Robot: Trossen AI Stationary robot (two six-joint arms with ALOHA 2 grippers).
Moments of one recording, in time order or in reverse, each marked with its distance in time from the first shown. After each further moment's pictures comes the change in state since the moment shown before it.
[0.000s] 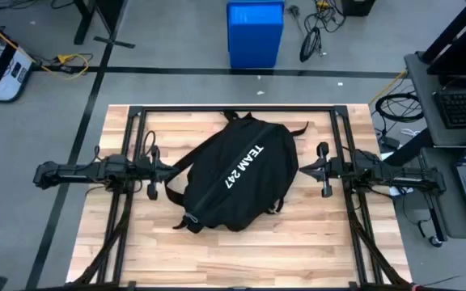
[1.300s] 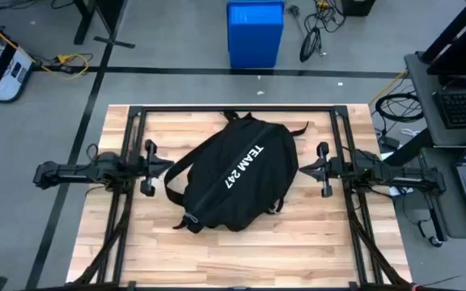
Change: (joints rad) left arm 0.000 0.000 0.000 0.308 -0.003 0.072; right arm 0.000 0.000 0.000 -0.005 0.000 0.000
